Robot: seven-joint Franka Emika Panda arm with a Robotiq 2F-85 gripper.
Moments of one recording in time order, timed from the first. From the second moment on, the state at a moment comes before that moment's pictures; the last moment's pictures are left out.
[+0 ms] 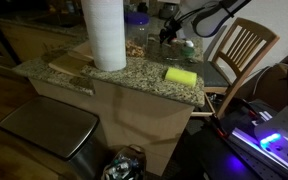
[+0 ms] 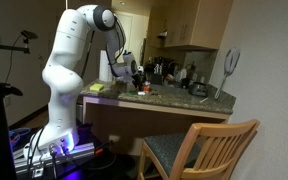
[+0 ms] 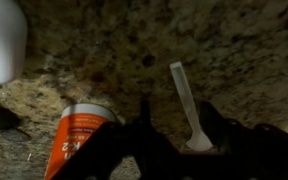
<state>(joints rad) 0.03 0.22 0.13 -2.25 -0.58 3.03 0.68</state>
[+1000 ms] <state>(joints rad) 0.01 0.21 0.17 -2.23 -0.50 2.94 0.61</state>
